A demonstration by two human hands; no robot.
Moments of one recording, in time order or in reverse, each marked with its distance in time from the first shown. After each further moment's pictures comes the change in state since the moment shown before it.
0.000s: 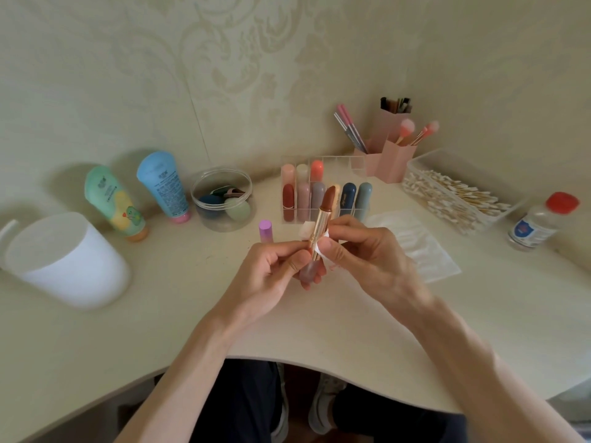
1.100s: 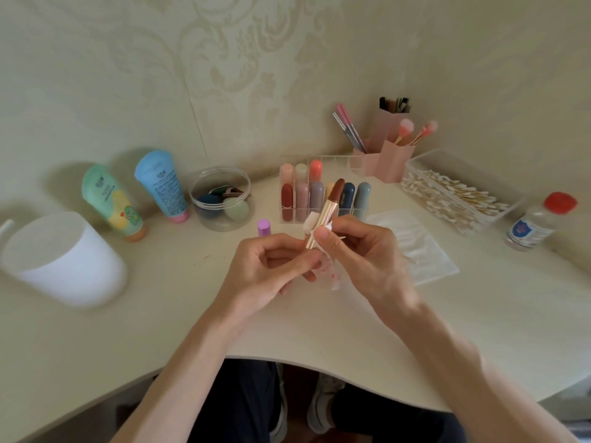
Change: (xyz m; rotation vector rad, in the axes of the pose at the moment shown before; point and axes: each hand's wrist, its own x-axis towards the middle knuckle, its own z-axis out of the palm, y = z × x) left_hand 0.000 0.008 0.002 -0.074 0.124 -0.129; right_hand -0.001 -0.003 0.014 0.002 0.180 -0.001
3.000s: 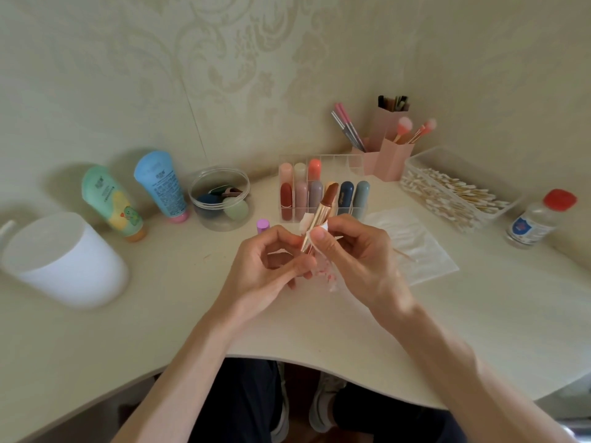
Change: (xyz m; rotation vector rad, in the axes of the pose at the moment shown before) left_hand -0.001 0.000 0.000 0.044 0.045 0.014; right_hand 0.000 0.004 0.006 -0.038 0.019 -0.049
